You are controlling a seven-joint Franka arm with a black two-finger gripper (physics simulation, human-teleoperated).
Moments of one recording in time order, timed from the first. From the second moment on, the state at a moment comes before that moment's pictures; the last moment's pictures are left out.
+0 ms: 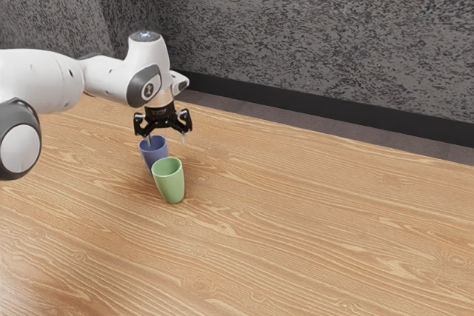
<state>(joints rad) 0.11 0.58 0.02 -1.52 0.12 2.19 -0.53</state>
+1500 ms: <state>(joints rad) 0.12 0.65 0.02 -1.47 0.12 2.22 -0.53</state>
